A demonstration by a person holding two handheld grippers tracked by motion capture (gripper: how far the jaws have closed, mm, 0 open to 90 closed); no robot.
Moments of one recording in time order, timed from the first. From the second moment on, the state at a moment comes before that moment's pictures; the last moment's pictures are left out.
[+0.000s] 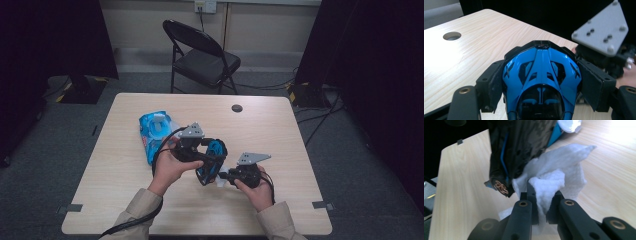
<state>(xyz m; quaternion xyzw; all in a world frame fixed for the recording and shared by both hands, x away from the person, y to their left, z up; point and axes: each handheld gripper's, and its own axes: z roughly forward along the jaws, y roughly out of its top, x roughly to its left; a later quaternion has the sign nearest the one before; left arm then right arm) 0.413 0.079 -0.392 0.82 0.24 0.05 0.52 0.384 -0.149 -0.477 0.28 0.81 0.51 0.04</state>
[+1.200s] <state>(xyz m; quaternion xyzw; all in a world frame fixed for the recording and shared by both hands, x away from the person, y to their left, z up) 0.404 0.073 -0.415 0.83 0.24 0.02 0.51 0.400 -0.170 -0.416 0.29 0.76 0.58 0.09</state>
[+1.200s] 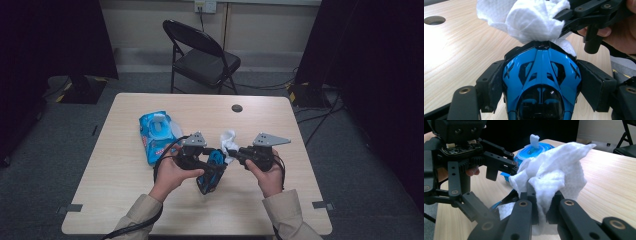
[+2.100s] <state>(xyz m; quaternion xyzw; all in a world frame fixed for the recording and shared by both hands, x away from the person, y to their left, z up) 0.408 0.074 -0.400 0.82 0.24 0.04 0.52 0.398 -0.154 -0.455 0.29 0.78 0.55 0.06</state>
